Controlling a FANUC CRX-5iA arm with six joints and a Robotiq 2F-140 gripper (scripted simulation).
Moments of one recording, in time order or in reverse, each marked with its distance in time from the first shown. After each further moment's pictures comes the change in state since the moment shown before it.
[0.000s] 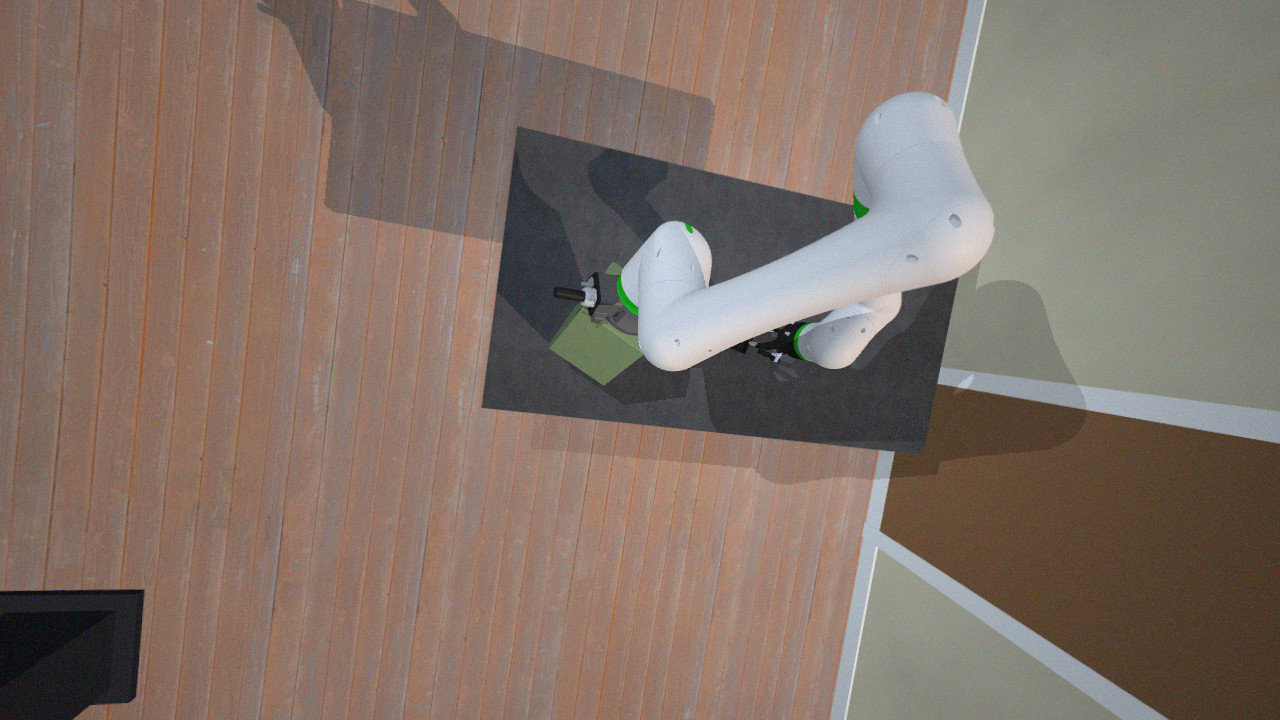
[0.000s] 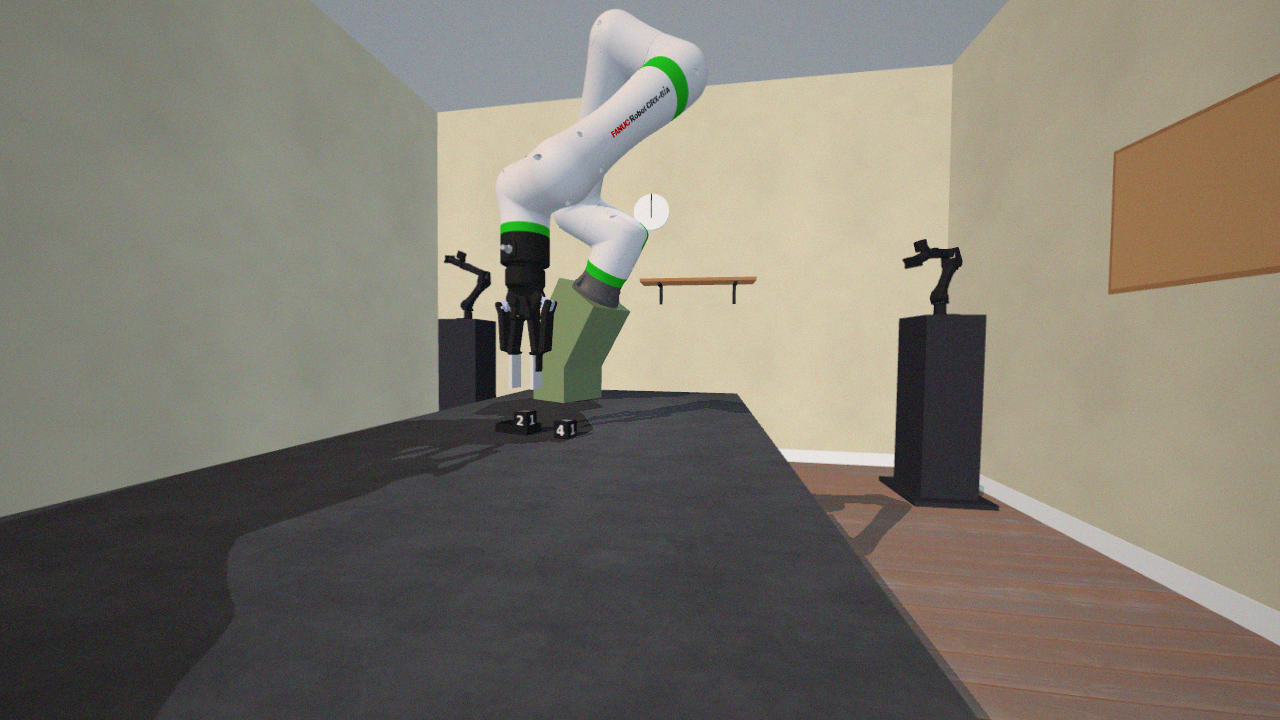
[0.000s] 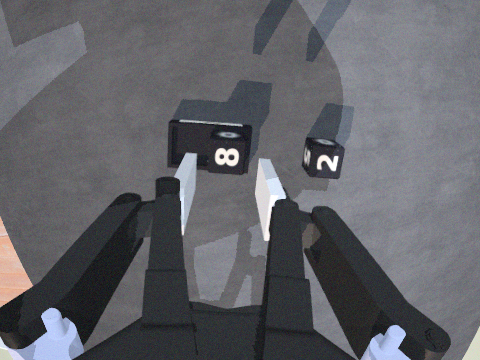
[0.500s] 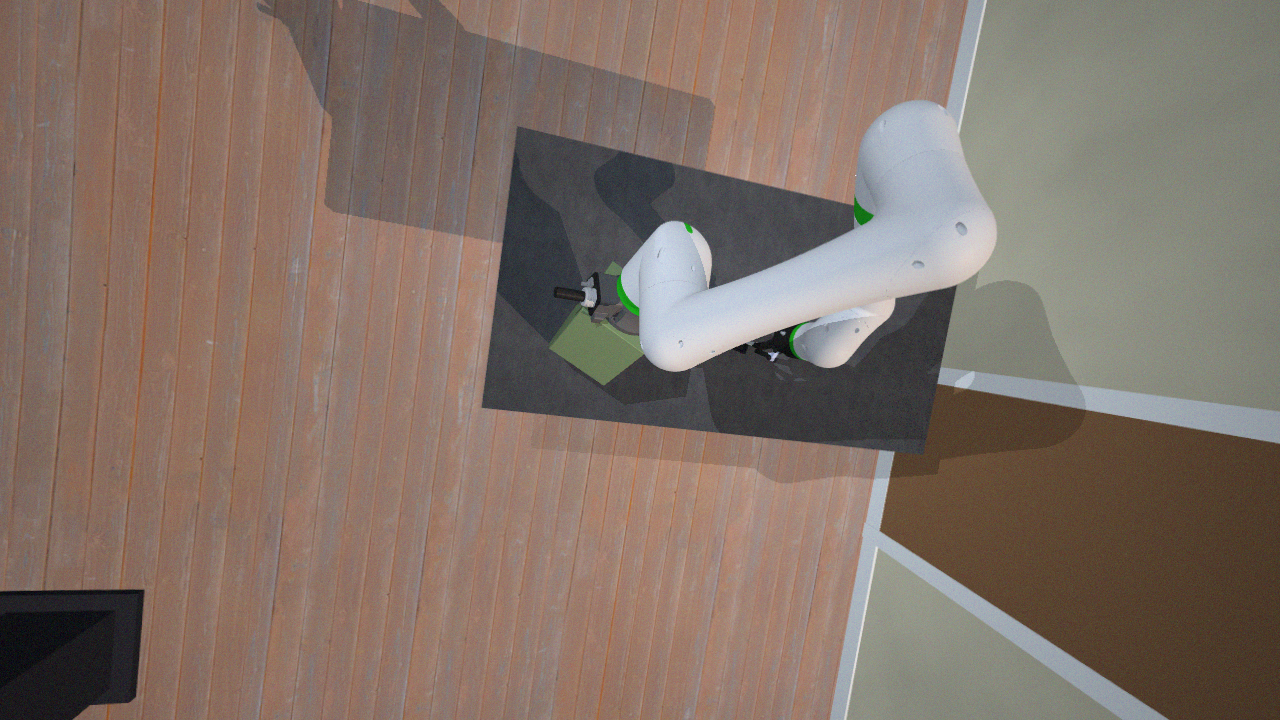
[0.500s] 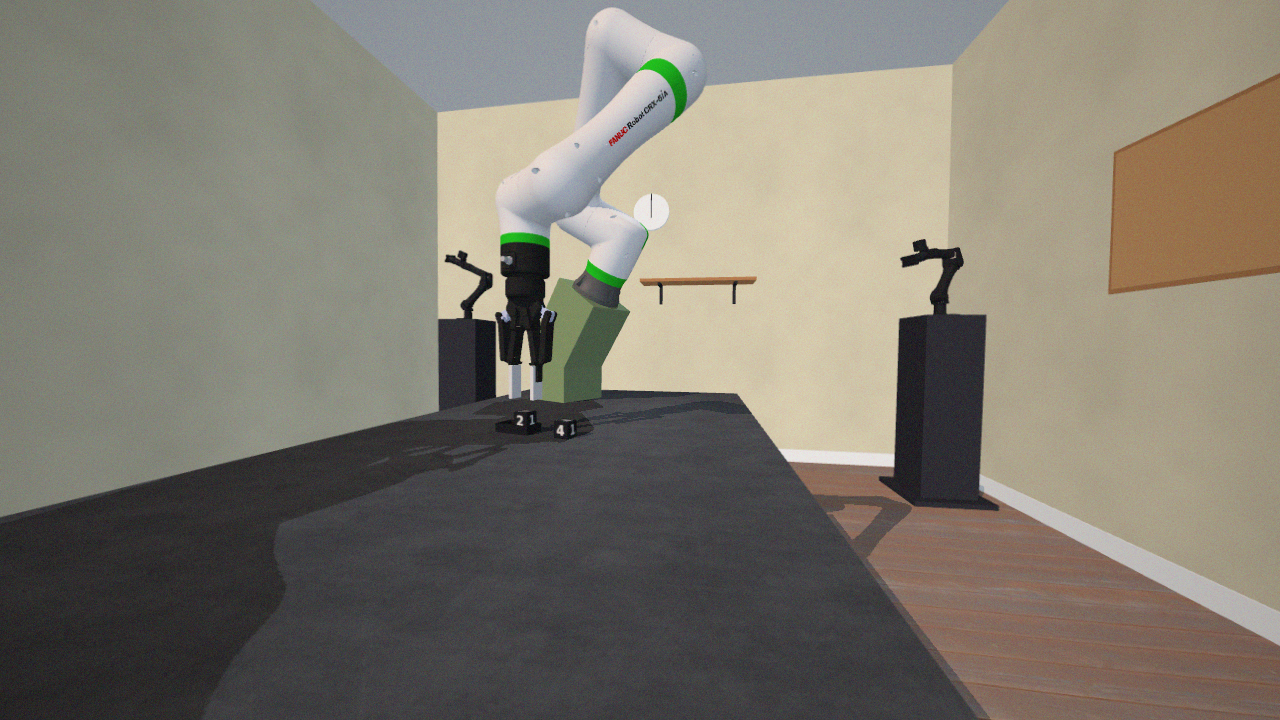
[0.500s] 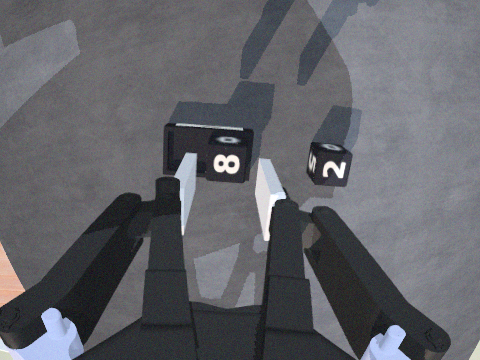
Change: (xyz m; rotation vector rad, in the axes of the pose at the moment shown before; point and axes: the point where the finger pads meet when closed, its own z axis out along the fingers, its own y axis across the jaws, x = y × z) arm 0.000 0.000 0.020 0.000 0.000 0.000
